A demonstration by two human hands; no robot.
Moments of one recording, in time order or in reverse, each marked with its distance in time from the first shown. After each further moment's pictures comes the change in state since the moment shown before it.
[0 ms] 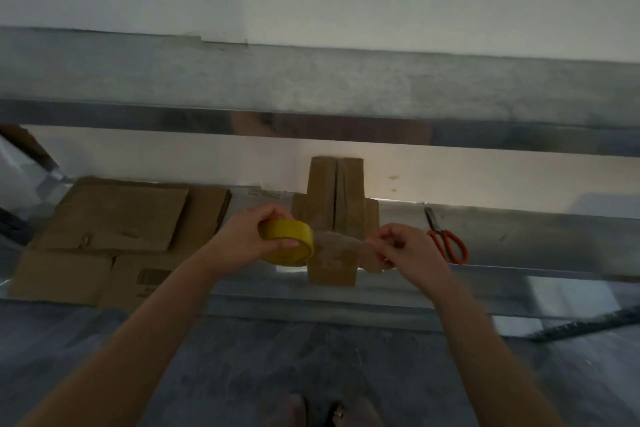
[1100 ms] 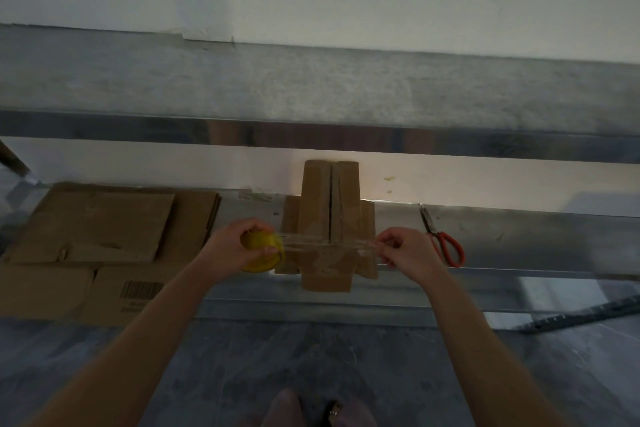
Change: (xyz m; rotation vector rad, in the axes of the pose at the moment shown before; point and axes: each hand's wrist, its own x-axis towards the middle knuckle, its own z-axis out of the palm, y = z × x) left_hand 0.025 -0.063 0.011 0.013 0.053 -0.164; right_hand 0.046 0.042 -0.002 -0.126 0.048 0.123
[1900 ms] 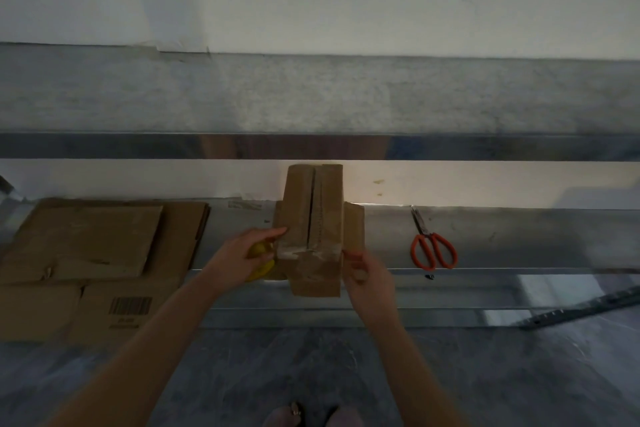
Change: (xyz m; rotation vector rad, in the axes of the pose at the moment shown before) left_hand 0.015 0.006 0.023 0.054 -0.089 0.109; right_hand -0.027 0.017 0.078 0.118 0.257 -0.070
